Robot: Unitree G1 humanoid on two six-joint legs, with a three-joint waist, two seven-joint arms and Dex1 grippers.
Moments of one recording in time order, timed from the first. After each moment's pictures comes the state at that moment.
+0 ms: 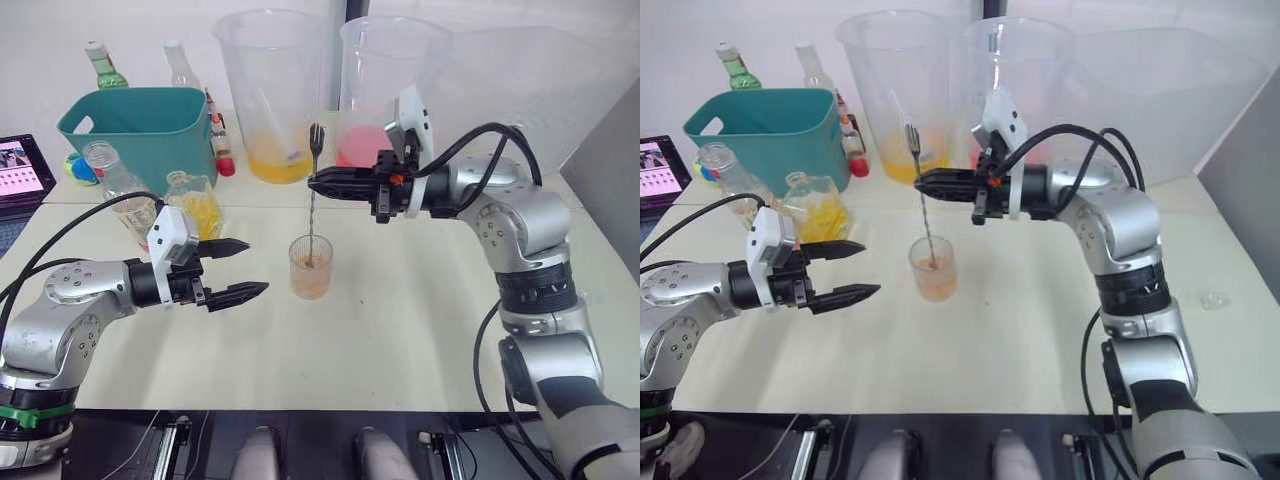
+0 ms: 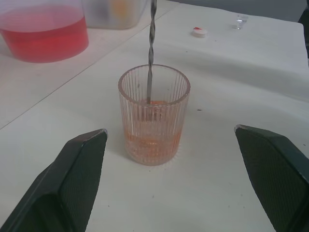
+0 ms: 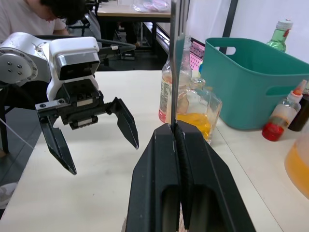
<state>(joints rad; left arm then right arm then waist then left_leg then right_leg) -0.30 0.84 0.17 -0.29 -0.64 0.59 -1.02 -1.01 -0.45 0.10 0.02 0.52 0.65 1.03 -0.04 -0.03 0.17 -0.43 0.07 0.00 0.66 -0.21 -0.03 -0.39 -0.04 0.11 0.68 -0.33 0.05</state>
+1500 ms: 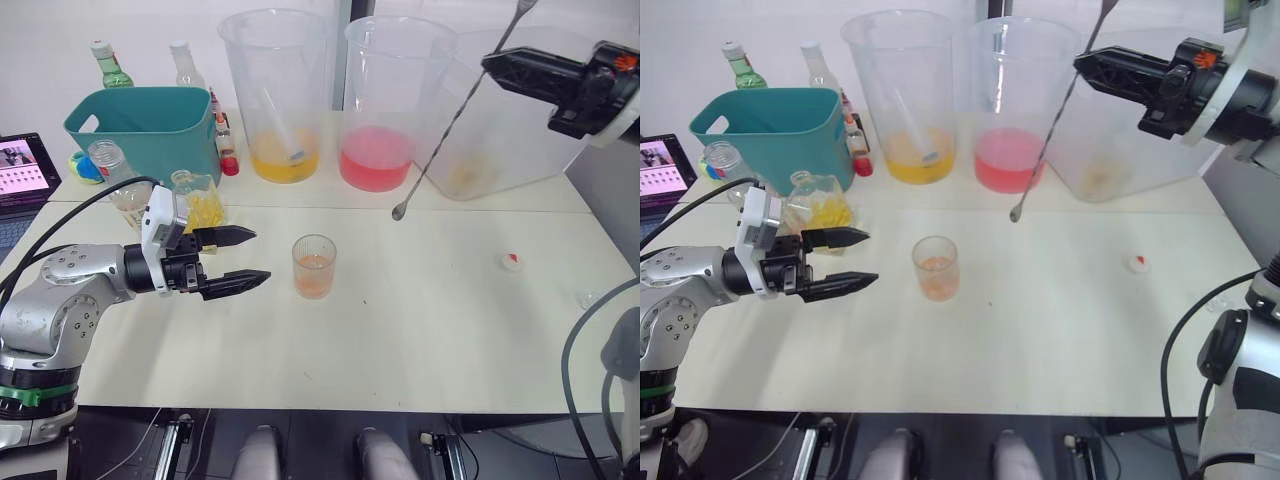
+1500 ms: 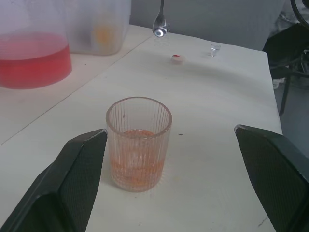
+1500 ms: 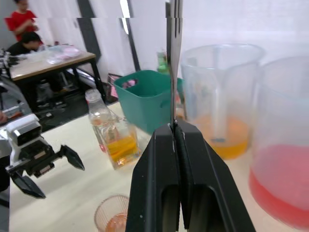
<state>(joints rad) -0.43 0.84 0.18 -0.22 -0.71 0.63 -1.12 -1.07 -0.96 -0.30 0.06 0.83 1.19 0.84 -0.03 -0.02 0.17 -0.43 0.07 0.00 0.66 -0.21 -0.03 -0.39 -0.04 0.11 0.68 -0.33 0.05</state>
